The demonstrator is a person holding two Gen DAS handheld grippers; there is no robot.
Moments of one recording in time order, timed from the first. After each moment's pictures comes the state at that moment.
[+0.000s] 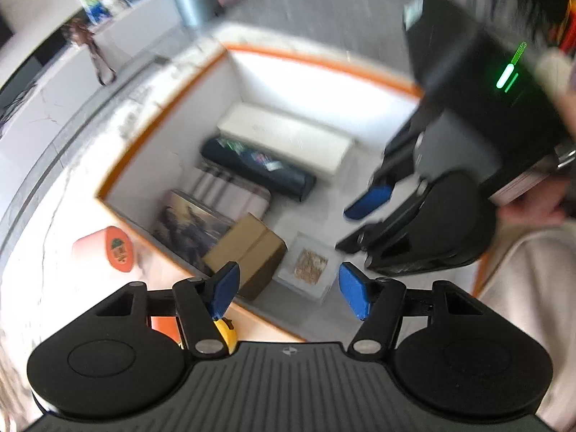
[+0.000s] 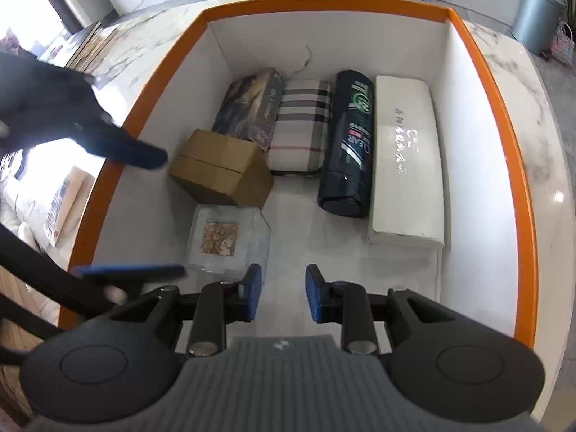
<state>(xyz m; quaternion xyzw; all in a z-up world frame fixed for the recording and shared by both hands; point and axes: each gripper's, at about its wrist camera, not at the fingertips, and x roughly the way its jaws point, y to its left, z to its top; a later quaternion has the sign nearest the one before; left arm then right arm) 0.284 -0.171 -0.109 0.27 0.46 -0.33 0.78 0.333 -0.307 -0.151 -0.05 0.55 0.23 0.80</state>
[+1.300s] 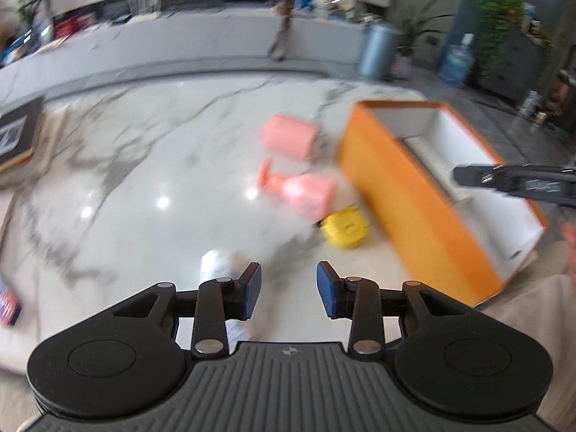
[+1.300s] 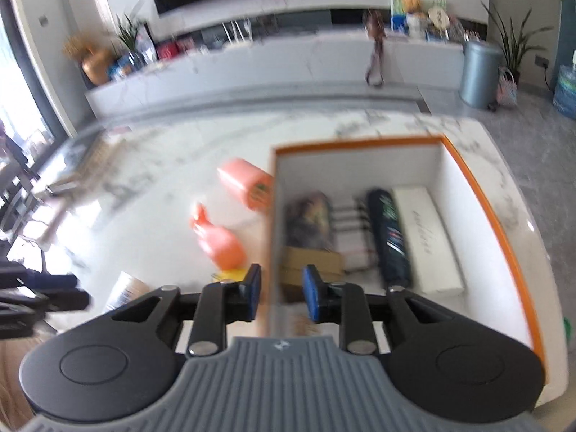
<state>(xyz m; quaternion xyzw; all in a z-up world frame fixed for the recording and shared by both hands) 0.212 0.056 -0.090 -0.01 0.47 -0.12 0.88 0.250 -0.225 -0.052 0.03 0.38 0.15 0.91</state>
